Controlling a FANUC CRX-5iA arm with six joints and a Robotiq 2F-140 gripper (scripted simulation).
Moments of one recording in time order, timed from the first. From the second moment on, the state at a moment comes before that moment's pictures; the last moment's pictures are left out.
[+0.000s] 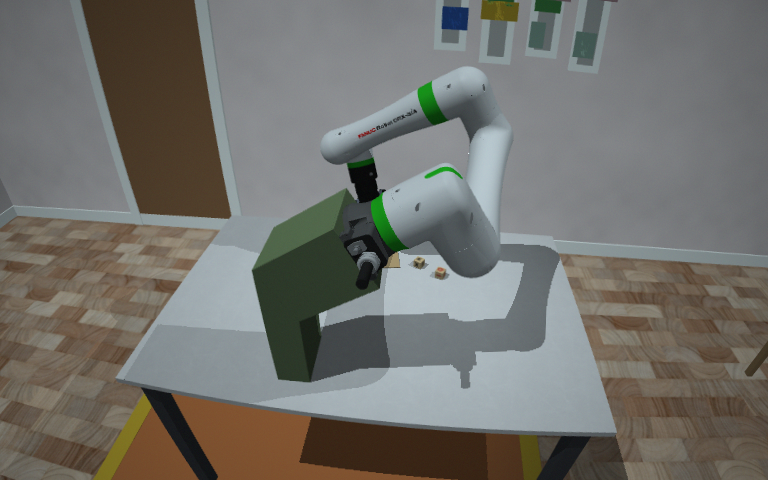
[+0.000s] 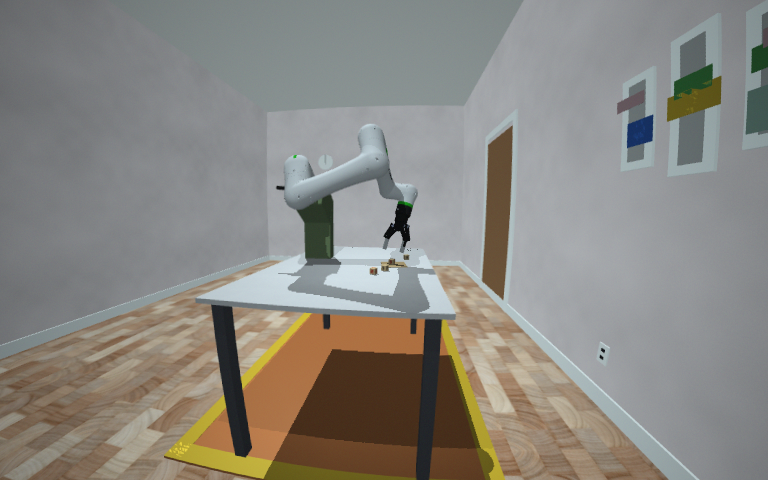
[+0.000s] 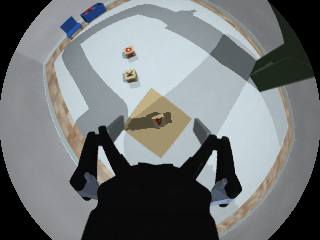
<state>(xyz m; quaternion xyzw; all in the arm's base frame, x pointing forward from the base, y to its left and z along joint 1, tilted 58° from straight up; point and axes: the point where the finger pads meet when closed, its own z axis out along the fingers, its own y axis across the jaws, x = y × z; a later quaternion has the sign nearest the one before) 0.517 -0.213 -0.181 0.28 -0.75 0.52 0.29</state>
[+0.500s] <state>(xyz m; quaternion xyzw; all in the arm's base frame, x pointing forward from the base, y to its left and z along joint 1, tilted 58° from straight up) 0.522 -0.210 -0.164 0.30 -0.75 0.50 0.31</state>
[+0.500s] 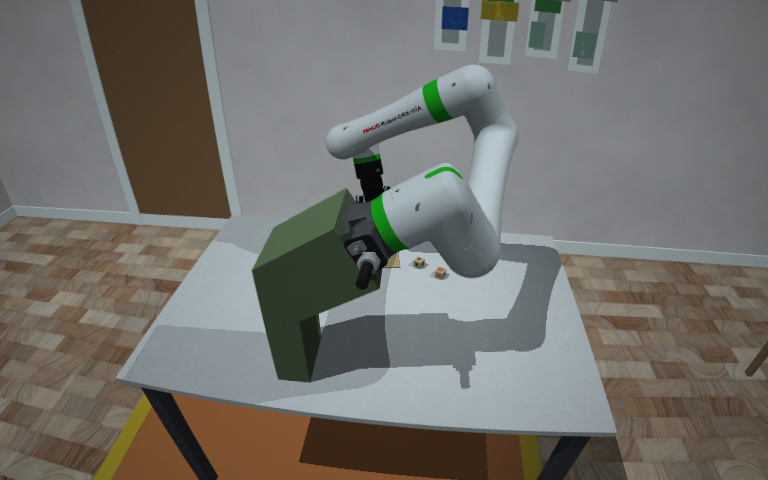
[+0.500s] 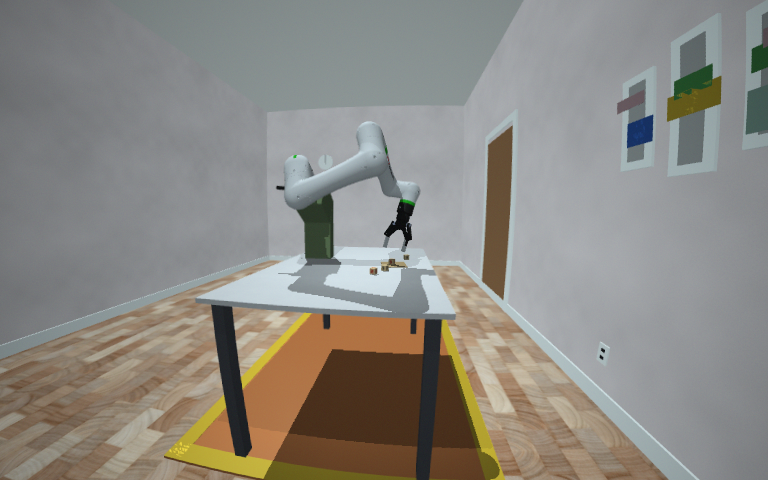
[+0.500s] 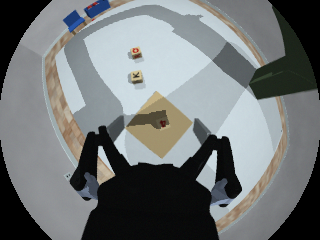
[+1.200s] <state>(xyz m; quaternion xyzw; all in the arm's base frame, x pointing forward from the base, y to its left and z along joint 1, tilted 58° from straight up) 0.535 -0.197 -0.092 0.41 -0.74 0.39 0.37</state>
